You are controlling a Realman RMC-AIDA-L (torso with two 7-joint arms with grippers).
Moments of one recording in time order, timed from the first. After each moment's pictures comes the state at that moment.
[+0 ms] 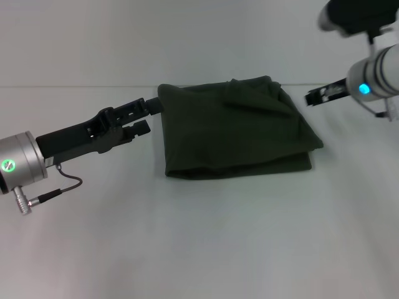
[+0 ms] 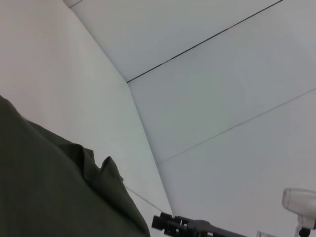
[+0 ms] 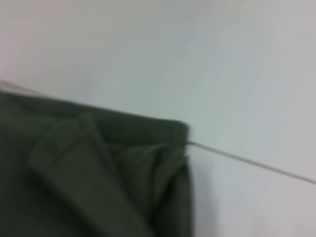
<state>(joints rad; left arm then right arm) -0.52 -2.12 0.63 0.68 1.80 1.45 -2.25 0.97 2.07 -1.16 -0.63 -2.93 -0.74 2.89</state>
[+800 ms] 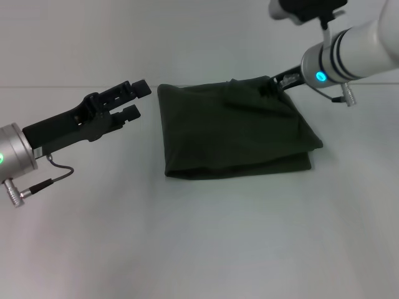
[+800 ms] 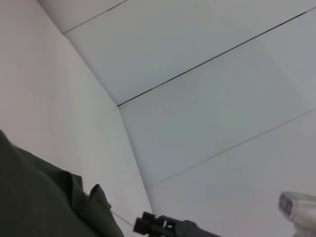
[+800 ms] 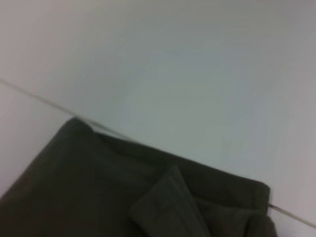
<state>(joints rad) -0.50 -2.11 0.63 0.68 1.72 1.44 -2.25 1.10 2.09 -1.16 -0.53 -2.80 -0.68 2.71</state>
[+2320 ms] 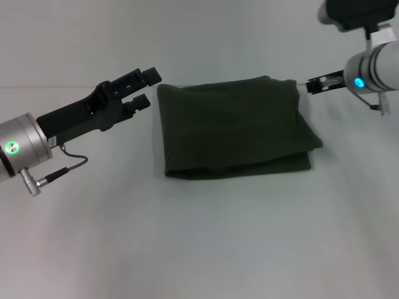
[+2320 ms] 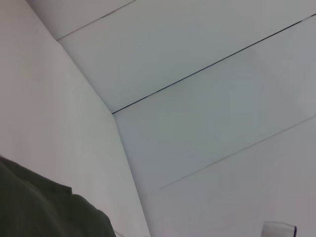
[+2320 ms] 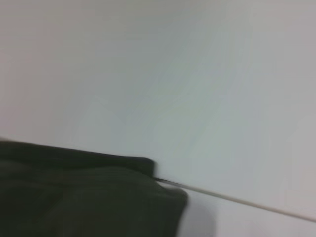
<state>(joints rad) -0.54 -2.14 0.63 0.68 1.71 1.40 -2.25 1.06 2.03 -1.16 -0.40 -2.93 -0.51 2.95</state>
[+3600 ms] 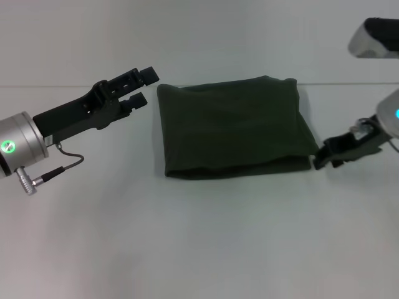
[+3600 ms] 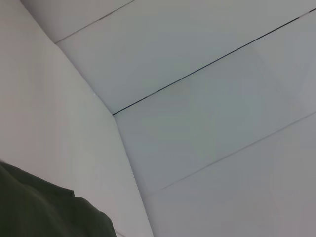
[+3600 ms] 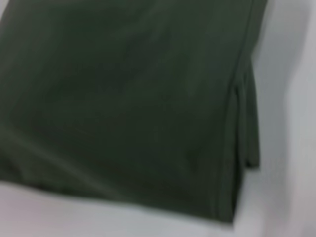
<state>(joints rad) -0.54 -2.13 0.63 0.68 1.70 1.40 -2.24 0.95 2.00 -0.94 -0.70 -2.77 -1.31 2.76</state>
